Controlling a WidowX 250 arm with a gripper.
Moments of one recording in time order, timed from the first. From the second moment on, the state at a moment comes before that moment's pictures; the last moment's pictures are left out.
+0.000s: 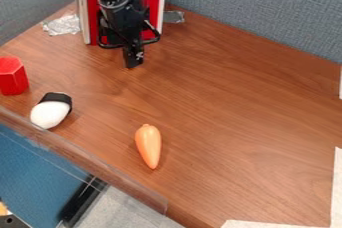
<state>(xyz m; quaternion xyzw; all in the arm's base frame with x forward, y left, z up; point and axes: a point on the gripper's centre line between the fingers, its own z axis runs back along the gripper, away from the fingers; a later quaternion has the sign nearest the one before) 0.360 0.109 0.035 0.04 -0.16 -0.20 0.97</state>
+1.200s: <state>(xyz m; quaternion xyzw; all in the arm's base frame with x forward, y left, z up) 0.347 0.090 0.018 0.01 -0.16 -0.23 0.96</state>
